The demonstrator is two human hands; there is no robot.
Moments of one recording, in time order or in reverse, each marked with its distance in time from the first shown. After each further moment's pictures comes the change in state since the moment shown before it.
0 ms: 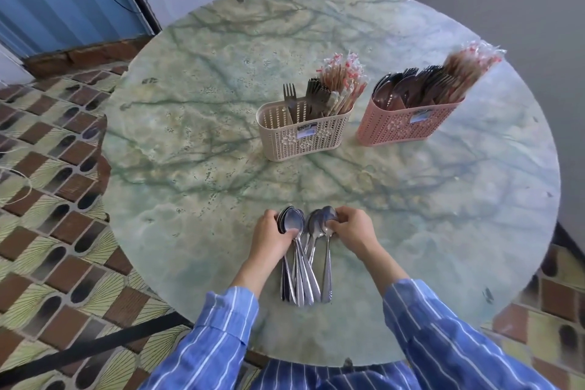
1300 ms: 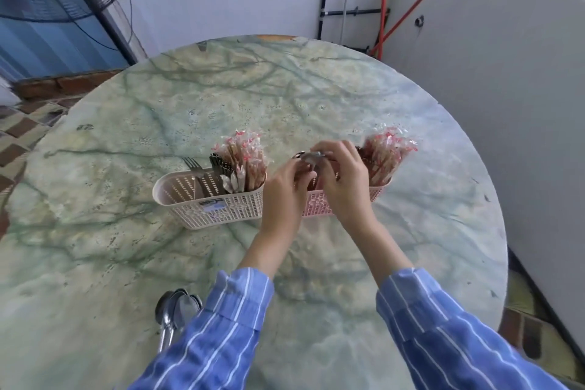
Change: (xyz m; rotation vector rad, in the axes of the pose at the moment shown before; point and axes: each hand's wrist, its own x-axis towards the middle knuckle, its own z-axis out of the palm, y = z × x) left_hand 0.087 0.283 0.063 -0.277 0.495 0.631; right_hand 0.140 -0.087 -0.213 0.152 0.373 -0.880
